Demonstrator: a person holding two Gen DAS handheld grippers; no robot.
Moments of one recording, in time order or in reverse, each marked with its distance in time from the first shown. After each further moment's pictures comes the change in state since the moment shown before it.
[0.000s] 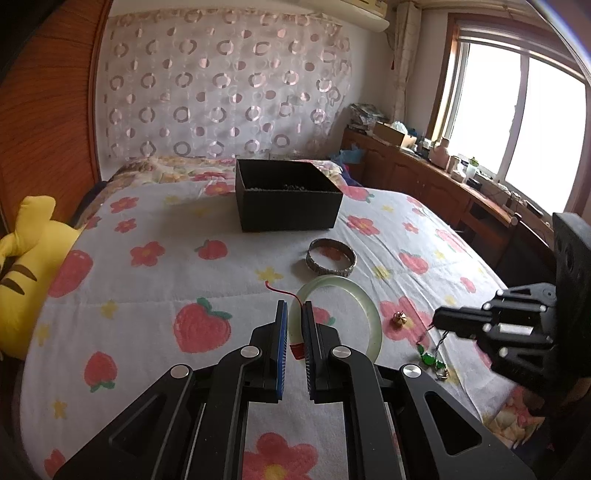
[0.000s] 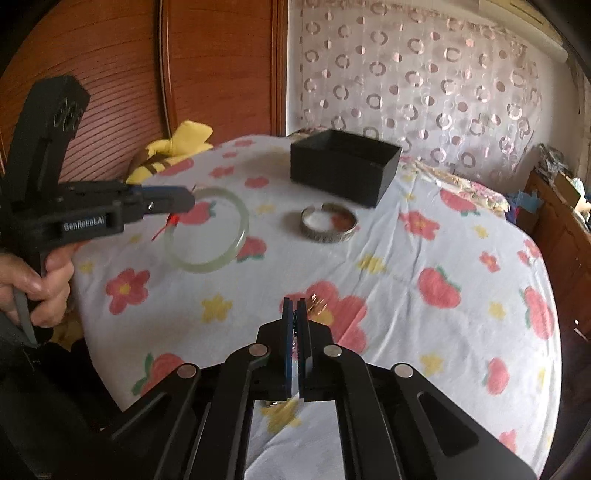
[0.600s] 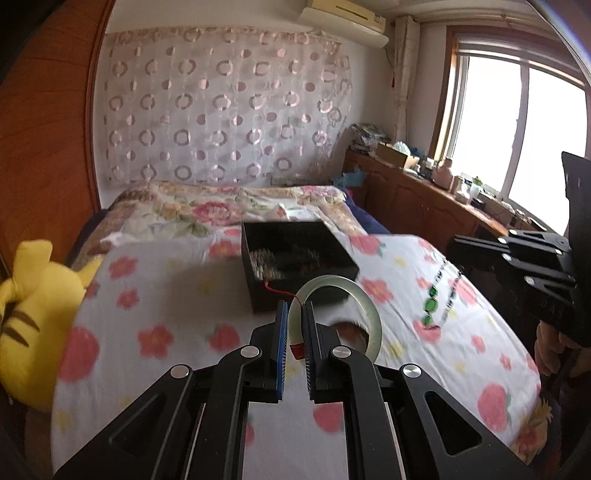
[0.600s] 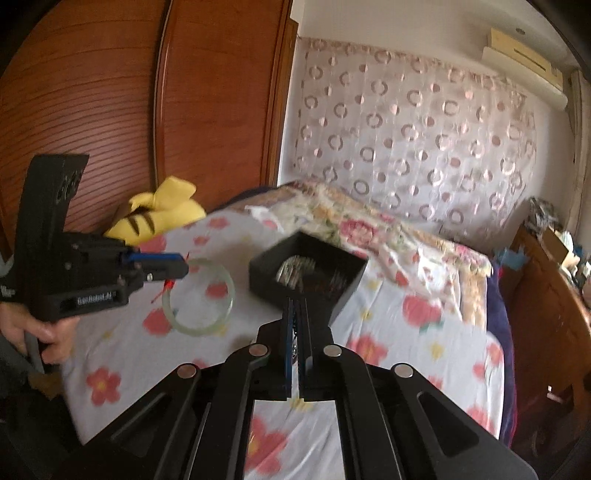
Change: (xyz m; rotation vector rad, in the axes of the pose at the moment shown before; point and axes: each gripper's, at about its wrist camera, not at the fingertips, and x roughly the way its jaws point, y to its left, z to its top) left arm 0.021 0.013 0.087 0.014 -0.080 0.008; right arm -0.010 -0.043 0.126 -0.090 -0.168 -0.052
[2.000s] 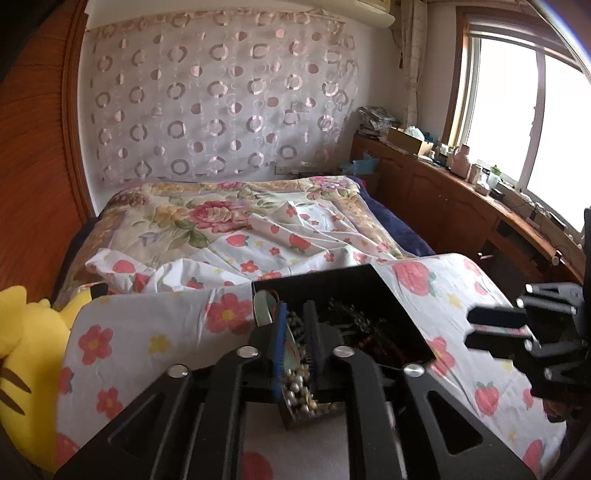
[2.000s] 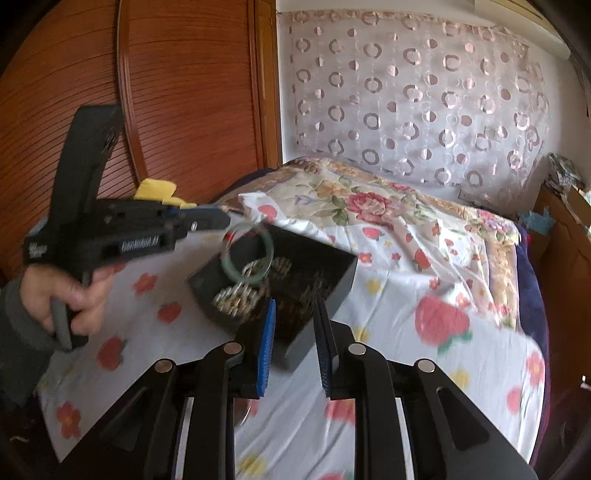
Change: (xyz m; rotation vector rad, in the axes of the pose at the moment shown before) left arm 0.116 0.032 0.068 0.033 0.073 0.019; right arm 0.082 -0.056 -0.014 0.134 0.129 0.105
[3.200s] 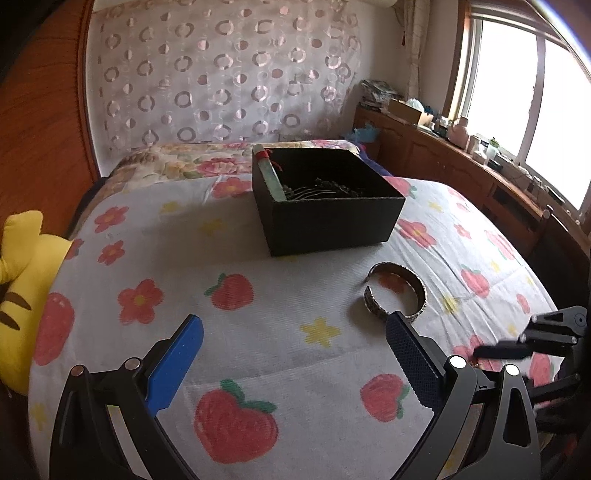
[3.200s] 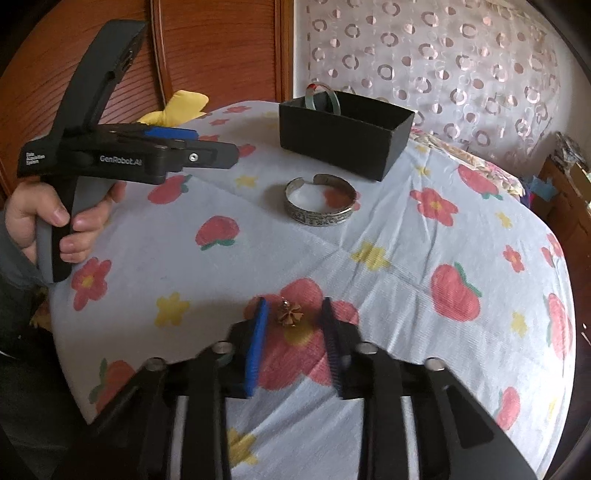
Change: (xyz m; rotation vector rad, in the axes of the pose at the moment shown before) left arm -0.047 -0.018 -0.116 -0.010 0.103 0.017; right arm -0.016 0.082 -0.126 -0.047 0.187 -0.010
